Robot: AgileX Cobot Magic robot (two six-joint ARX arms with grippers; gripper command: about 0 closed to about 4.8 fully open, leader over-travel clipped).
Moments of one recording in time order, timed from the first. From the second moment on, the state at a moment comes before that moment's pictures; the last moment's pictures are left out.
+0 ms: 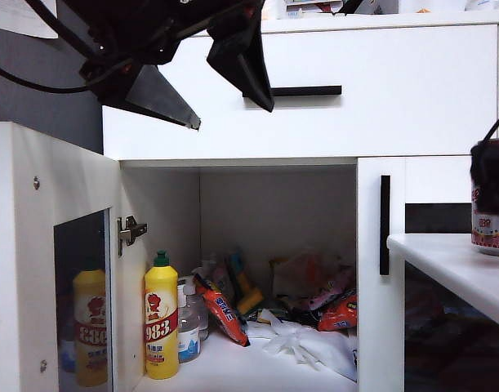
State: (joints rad) left arm -0.90 1.23 0.79 -0.04 -0.20 -0.15; right arm 0.31 1.08 0.20 0.54 0.34 0.09
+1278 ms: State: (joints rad) left arm -0.90 1.23 0.79 -0.12 -0.20 -0.15; right arm 0.31 1.24 0.20 0.81 0.38 0.09
